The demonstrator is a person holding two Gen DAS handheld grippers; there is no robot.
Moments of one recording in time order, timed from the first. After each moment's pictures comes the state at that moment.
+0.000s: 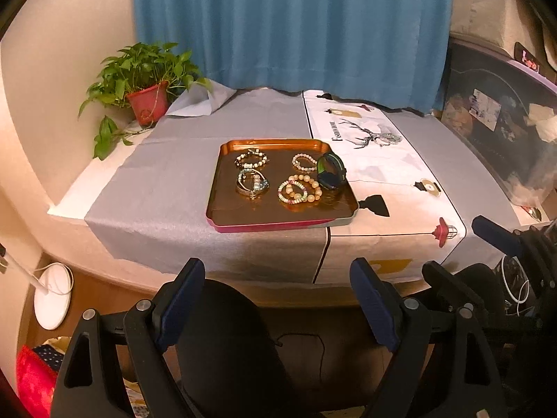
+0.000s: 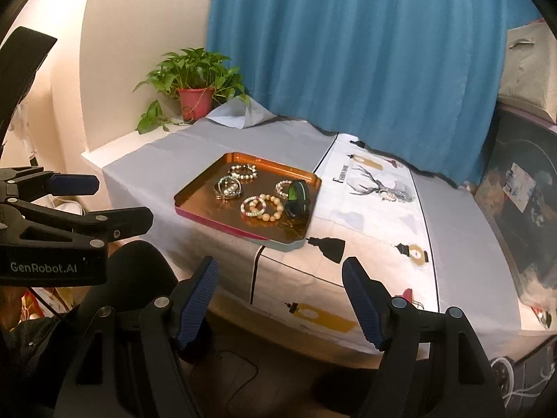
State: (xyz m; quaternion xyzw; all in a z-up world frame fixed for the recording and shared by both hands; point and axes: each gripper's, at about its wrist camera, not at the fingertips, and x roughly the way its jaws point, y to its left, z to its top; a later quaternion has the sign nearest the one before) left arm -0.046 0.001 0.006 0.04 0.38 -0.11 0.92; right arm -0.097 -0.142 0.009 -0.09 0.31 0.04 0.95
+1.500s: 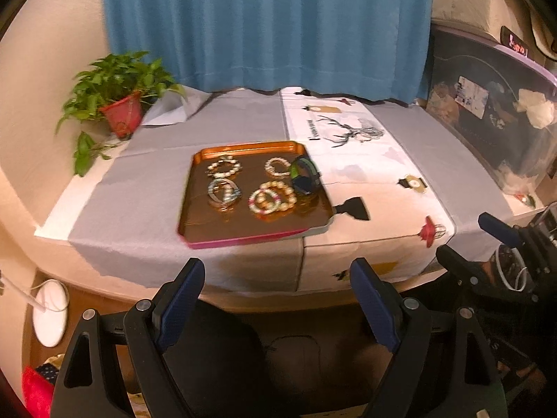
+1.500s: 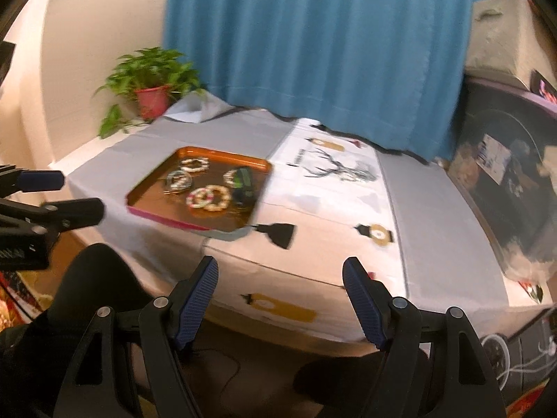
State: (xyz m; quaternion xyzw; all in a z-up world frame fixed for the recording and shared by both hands) left arm -0.020 -0.041 0.008 0.06 0.39 -0.15 0.90; right arm -0.084 -0.216 0.001 -0.05 0.33 -0.03 0.94
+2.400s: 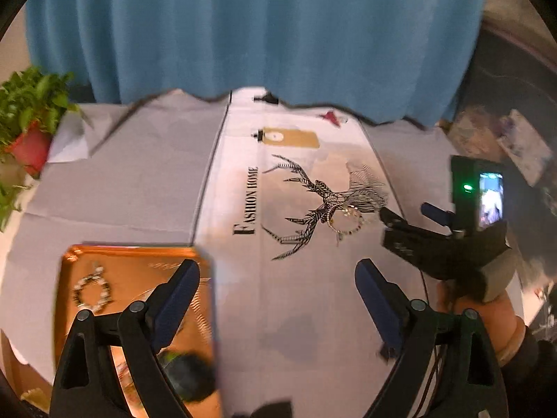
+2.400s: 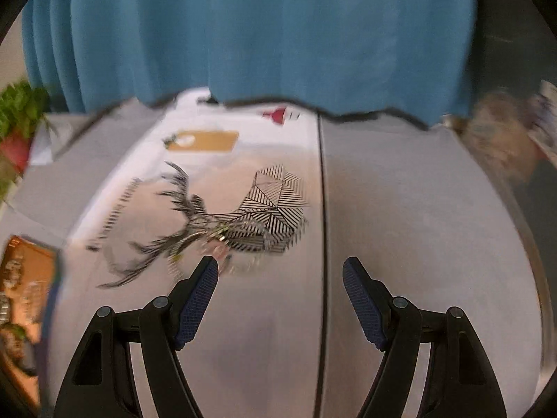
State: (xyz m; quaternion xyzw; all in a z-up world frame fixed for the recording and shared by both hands) left arm 0.274 -0.253 -0.033 0.03 0.45 -0.14 0.88; right arm 0.311 -0.467 -0.097 0.02 0.42 -0.08 0.90
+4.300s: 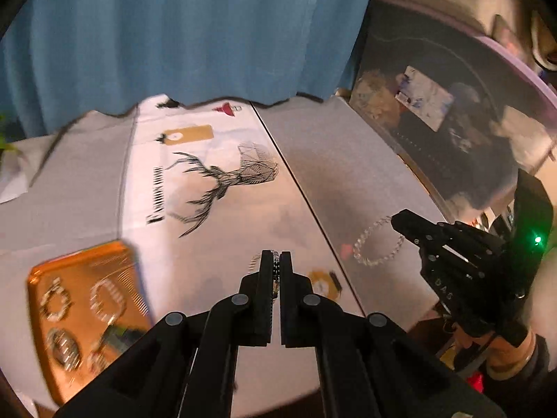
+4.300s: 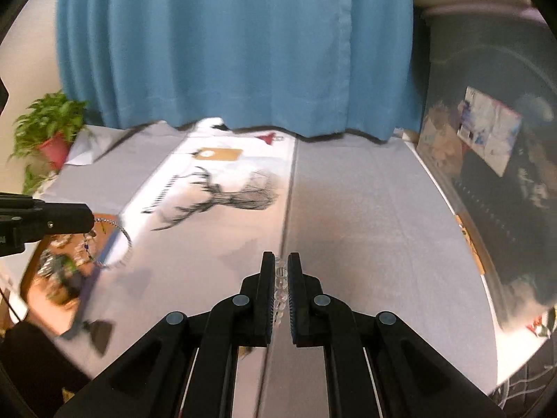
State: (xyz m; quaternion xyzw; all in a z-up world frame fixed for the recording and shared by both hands) left arm 0.174 -0.276 0.030 0.06 0.44 -0.32 0.84; right arm 0.110 -0.463 -0.002 0.03 0.36 -0.07 0.93
